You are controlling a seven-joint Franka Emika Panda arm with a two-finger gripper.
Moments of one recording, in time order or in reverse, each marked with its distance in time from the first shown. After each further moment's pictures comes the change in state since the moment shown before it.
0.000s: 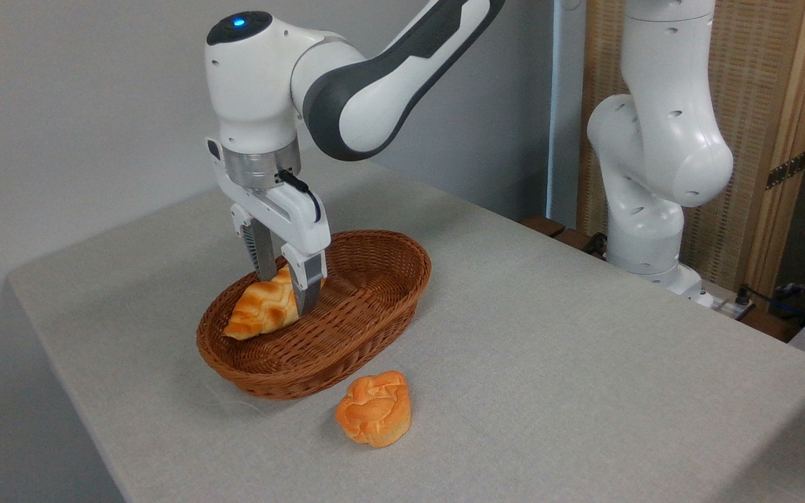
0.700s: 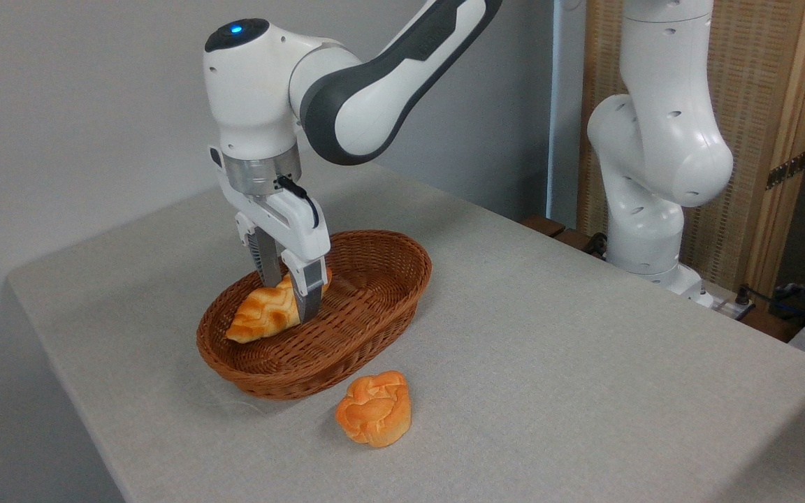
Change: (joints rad) arm -0.004 0.014 0.005 0.000 0.042 0.000 0.010
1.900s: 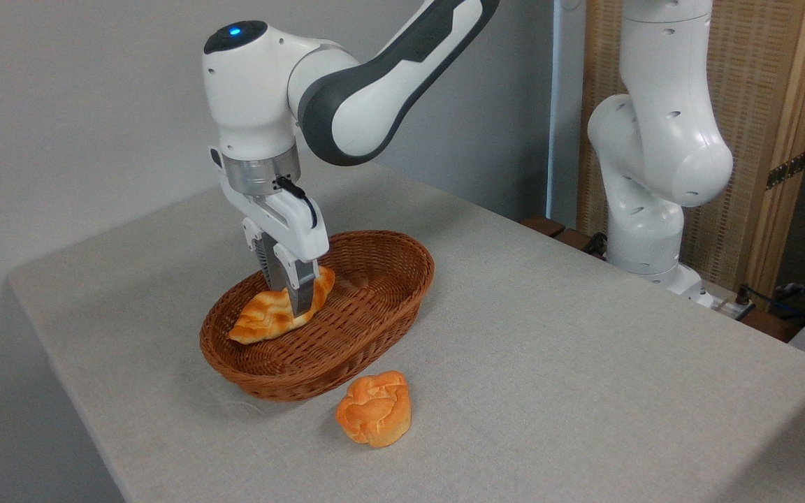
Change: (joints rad) arm -0.003 0.003 -0.005 0.000 0.003 0.000 0.001
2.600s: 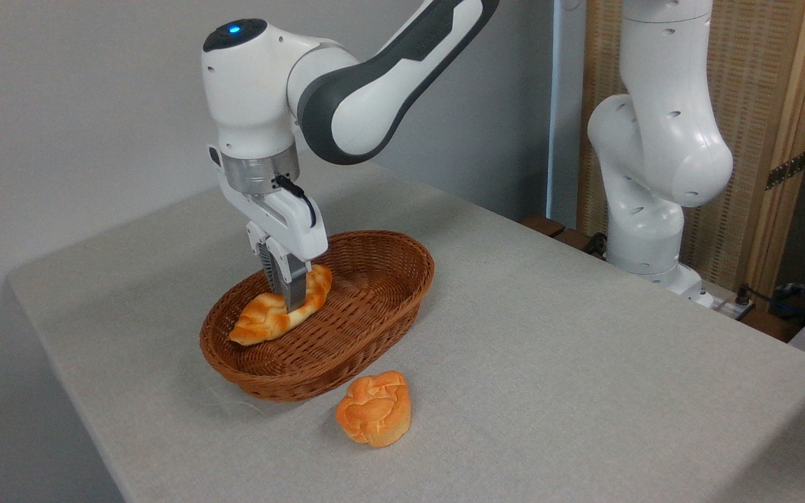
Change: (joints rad) arm 0.001 -0.001 0.002 0.005 0.000 0.000 0.000
